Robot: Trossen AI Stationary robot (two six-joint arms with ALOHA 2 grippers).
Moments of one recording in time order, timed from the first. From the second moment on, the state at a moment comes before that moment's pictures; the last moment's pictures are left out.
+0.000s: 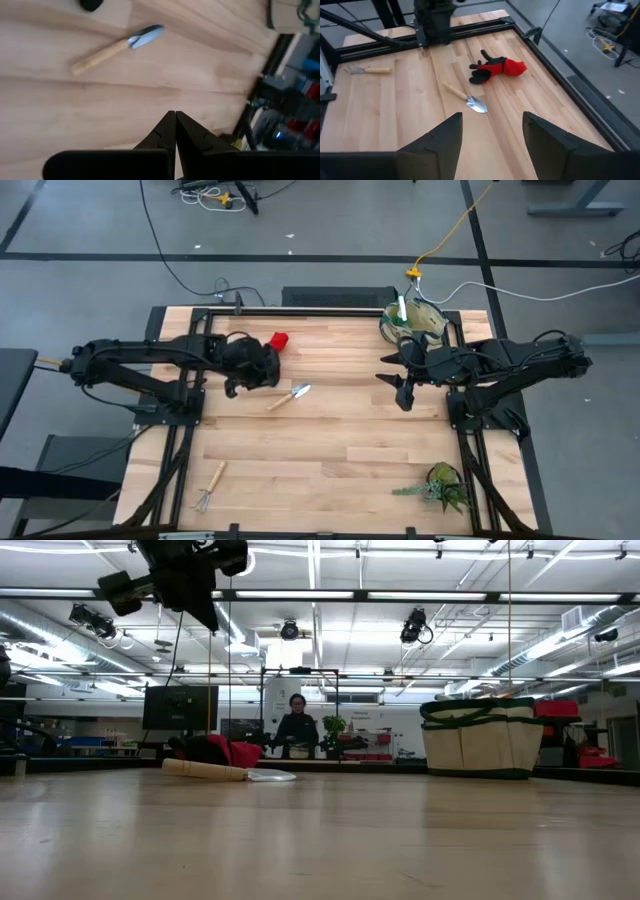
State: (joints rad) left arm 0.09 1.17 1.04 -0.79 -0.01 -1.80; right arm 0.22 1.11 1.28 -0.78 0.45 0.30
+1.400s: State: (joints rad) left arm 0.02 1.55 1.04 -0.62 -0.09 -1.87; right arm 0.17 1.11 1.28 -0.68 0.56 0.25
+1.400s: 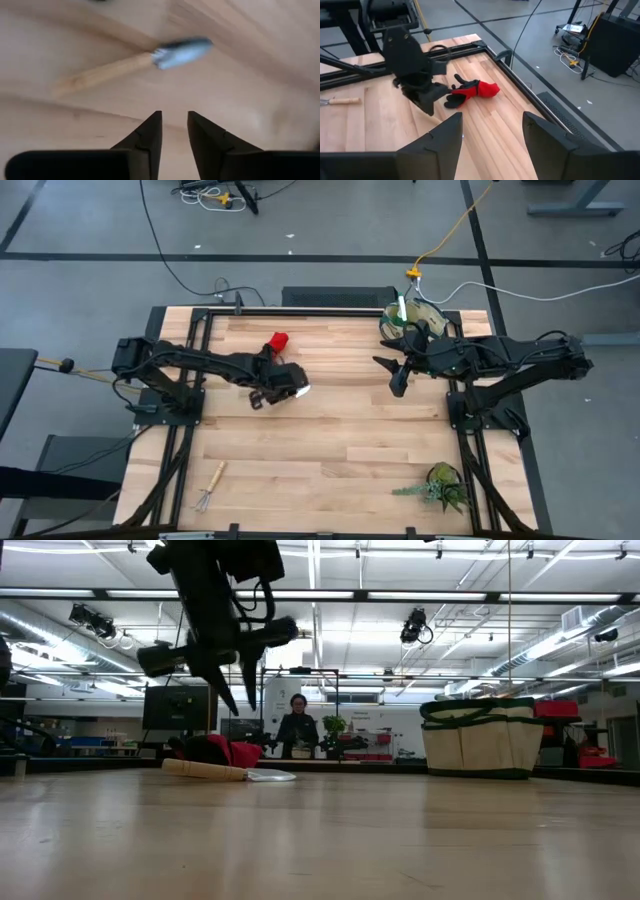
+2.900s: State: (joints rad) left arm 0.05 1.44 1.04 -0.35 0.25 -0.28; right arm 0.17 1.11 1.28 -0.39 0.56 0.20
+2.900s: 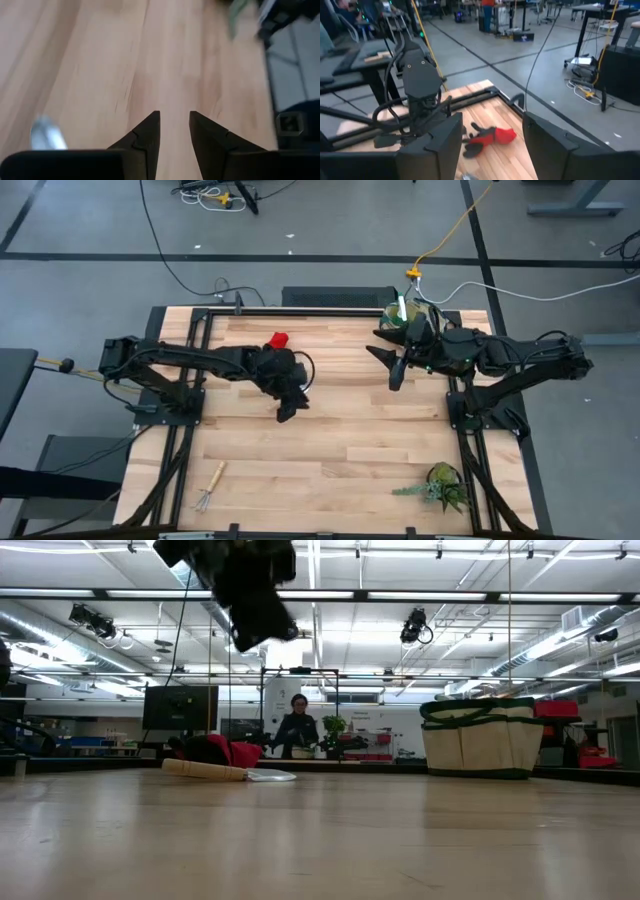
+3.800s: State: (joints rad) left arm 0.05 1.33 1.04 -0.06 0.18 0.11; right arm 0.17 1.11 1.28 -0.35 0.56 0.19
